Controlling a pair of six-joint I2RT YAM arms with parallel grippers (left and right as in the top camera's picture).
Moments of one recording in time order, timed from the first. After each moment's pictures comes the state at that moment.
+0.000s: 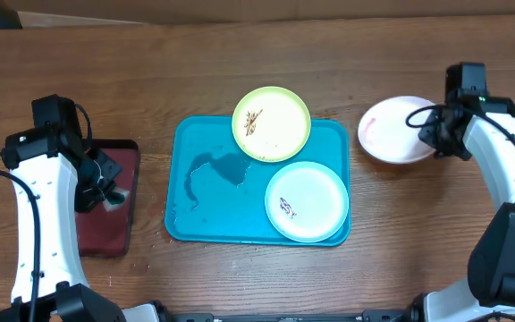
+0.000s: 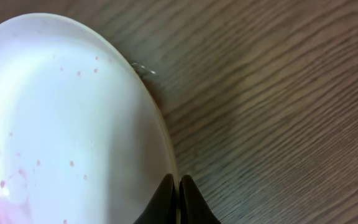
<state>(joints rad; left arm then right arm) 0.32 1.49 1.30 -1.27 -0.07 -0.60 -0.13 1.74 1.27 -0.83 0.20 0.44</state>
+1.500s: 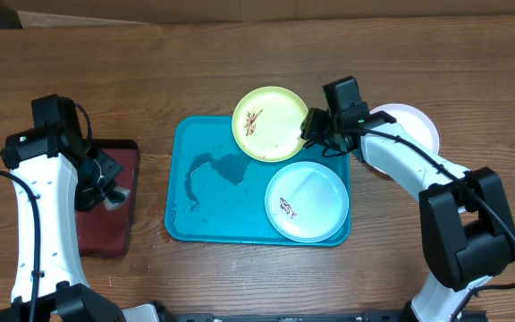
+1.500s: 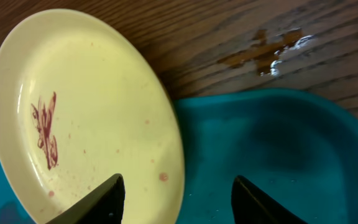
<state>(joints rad) 0.32 1.49 1.29 -1.26 -0.06 -0.59 0.37 1.89 1.21 -0.35 -0.13 0.66</state>
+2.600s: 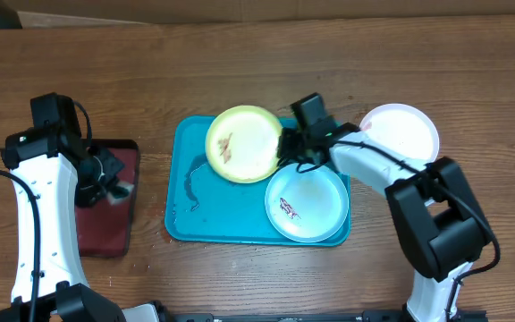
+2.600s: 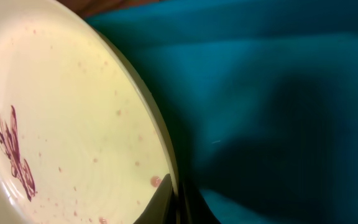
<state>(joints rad) 0.31 1.49 1.29 -1.21 0.02 -0.53 0.52 1.99 1.21 -0.27 -0.21 0.68</state>
